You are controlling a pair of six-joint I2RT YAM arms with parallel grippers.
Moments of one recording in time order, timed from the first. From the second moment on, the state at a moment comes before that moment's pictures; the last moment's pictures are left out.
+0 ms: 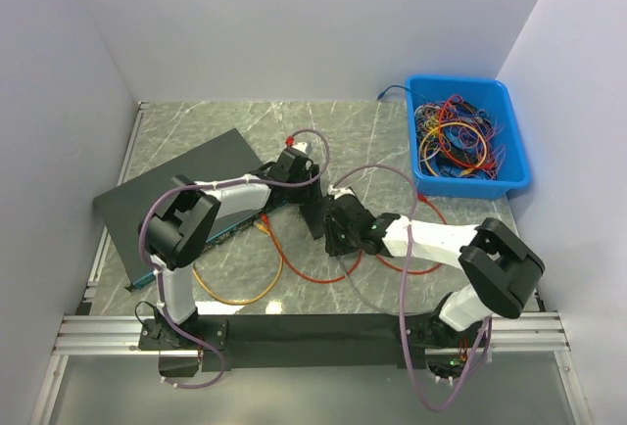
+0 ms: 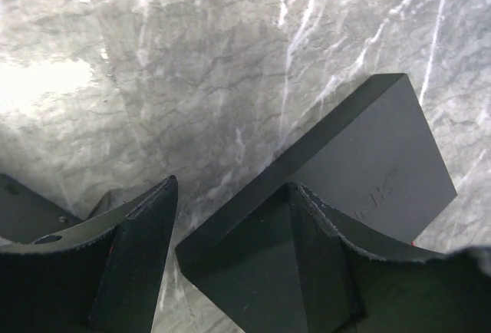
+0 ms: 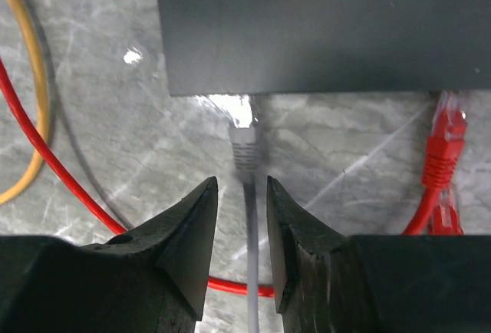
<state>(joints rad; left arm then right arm) -0.65 1.90 1.15 -0.05 -0.01 -0.56 0.85 1.49 0.74 -0.20 0.06 0.54</state>
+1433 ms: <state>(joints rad) -0.74 1.87 0.90 0.41 -0.12 -0.59 0.84 1.67 0.97 -0.45 0.08 0.50</state>
